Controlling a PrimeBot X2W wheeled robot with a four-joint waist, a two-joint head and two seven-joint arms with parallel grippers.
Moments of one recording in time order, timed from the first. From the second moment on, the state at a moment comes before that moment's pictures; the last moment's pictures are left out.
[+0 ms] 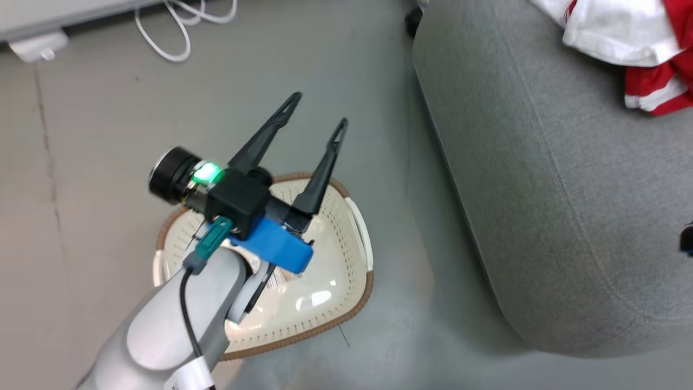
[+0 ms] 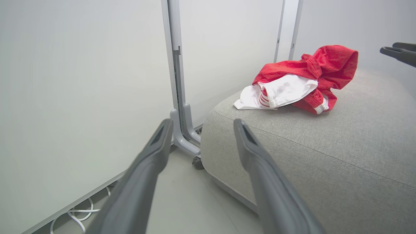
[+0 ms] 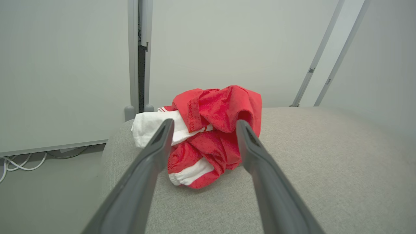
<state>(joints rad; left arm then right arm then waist) -0.66 0.30 -0.74 0.23 -0.40 0.05 -0.26 -0.39 -0.23 -0.36 0.22 0.11 0.13 -0.26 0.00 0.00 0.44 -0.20</state>
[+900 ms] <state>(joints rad) -0.12 0.11 -0.10 0.13 -0.17 0.00 -0.26 -0.09 -0.09 -0.07 0.08 0.10 0.13 -0.26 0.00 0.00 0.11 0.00</state>
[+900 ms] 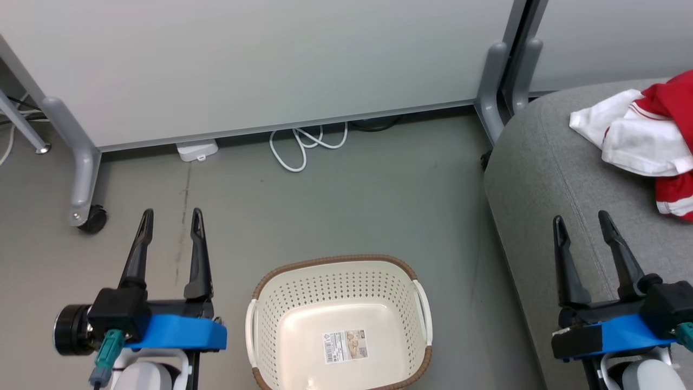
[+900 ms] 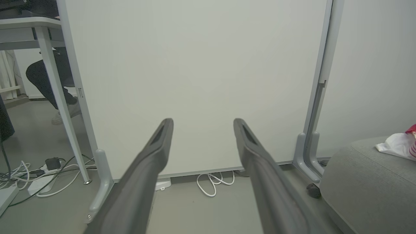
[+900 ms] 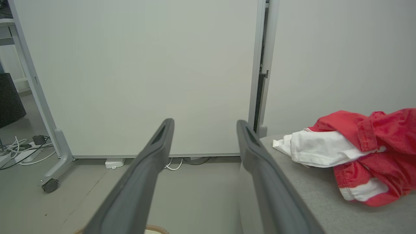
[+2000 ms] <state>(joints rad) -0.01 0.05 0.03 0.25 -0.17 -0.09 -0.23 -0.06 -0.05 -0.04 0.25 0.16 0.13 -0.24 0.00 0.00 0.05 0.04</state>
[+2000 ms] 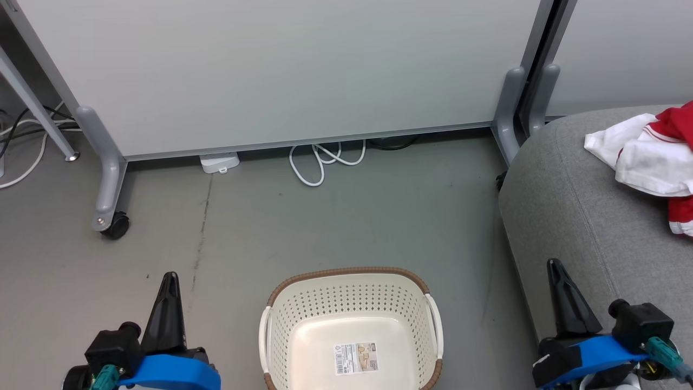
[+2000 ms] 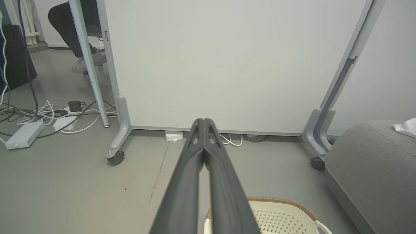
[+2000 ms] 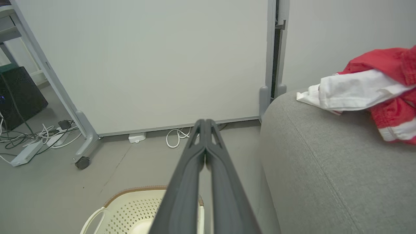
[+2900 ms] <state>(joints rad) -0.03 0.05 0.05 0.24 -0.65 -0.10 -0.12 -0.06 -0.05 -0.06 0.25 0.65 0.13 -0.12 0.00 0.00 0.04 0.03</state>
